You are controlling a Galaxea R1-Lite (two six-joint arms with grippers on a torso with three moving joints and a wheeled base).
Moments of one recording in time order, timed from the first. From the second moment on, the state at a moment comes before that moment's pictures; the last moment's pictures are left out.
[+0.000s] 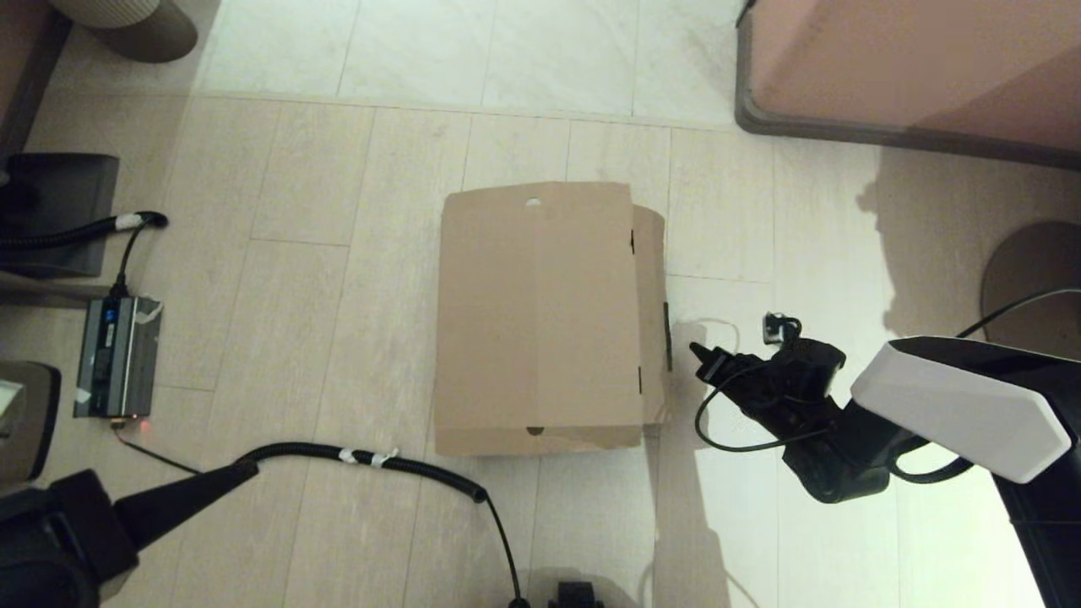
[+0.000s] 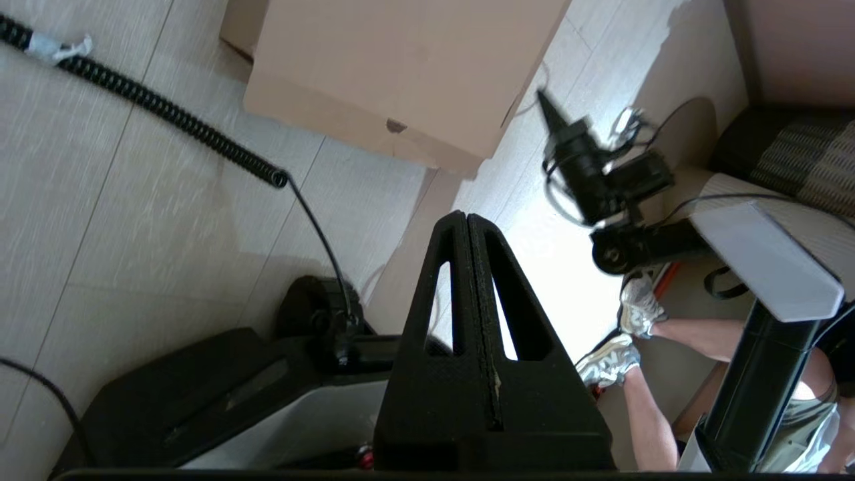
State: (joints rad) left arm -0.05 0.93 -0.40 -0.28 -0.35 -0.65; right arm 0.18 2.45 -1.05 -1.41 0.18 0.62
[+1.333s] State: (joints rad) left arm -0.05 0.91 -0.41 -0.27 -0.36 -0.66; right arm 0.22 2.57 -1.20 -1.52 0.31 0.96
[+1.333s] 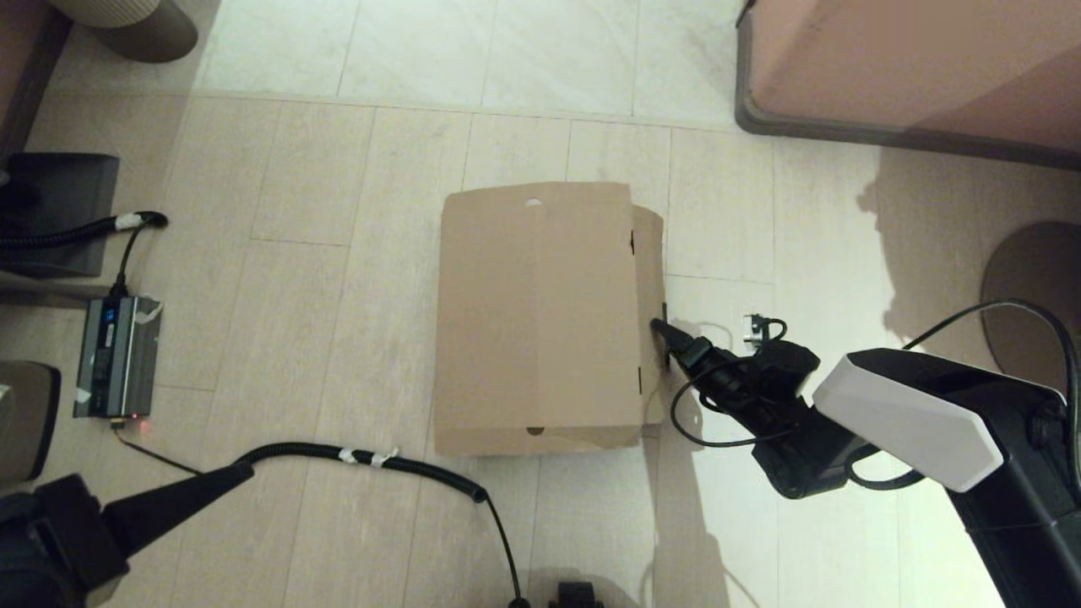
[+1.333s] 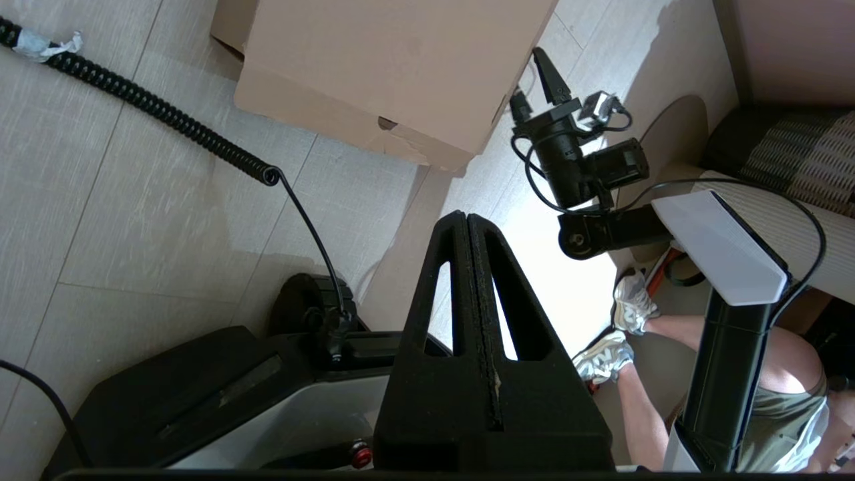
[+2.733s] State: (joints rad) left arm -0.05 0.86 -0.39 -0.26 -0.35 -0.66; right arm 0.22 2.36 -1.13 -1.52 0.30 1.35
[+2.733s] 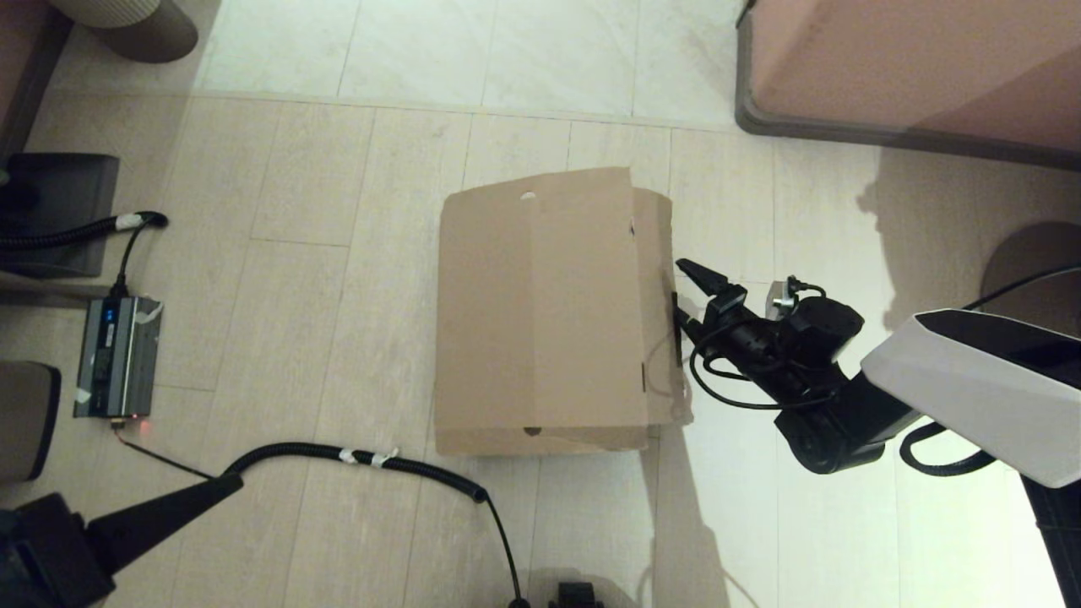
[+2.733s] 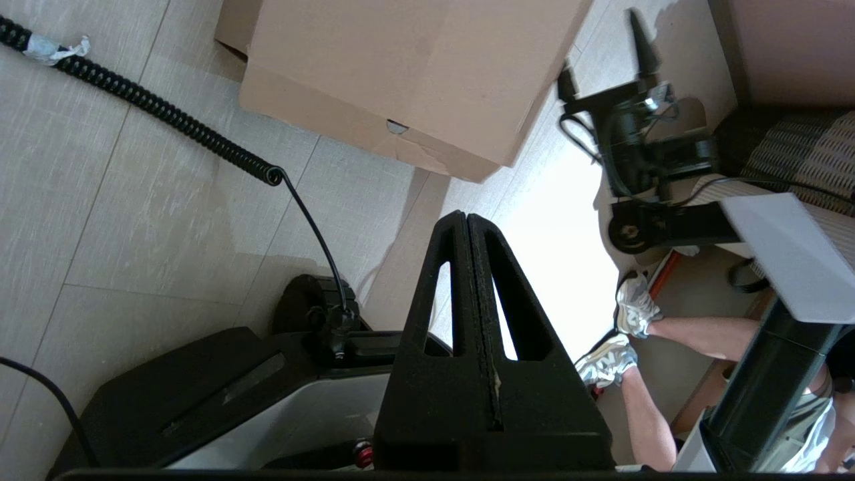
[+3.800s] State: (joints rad) left arm -0.26 1.00 -0.55 -0.25 -0.36 -0.66; right arm 0.43 2.08 -1.16 -1.52 0.34 1.42
